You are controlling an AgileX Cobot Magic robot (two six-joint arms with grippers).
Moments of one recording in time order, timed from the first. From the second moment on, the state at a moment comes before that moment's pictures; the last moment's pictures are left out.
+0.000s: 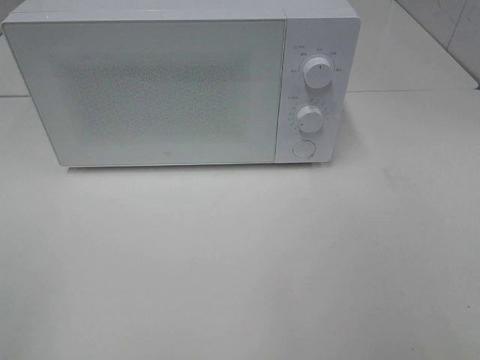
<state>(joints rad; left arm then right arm) 0.01 0.00 -0.51 0.01 1.04 -0.02 0.11 0.00 -0.51 -0.10 1.02 0.16</state>
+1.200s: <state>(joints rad) 0.01 0.00 -0.51 0.01 1.04 -0.02 0.11 0.20 -0.52 -0.10 0.83 0.16</state>
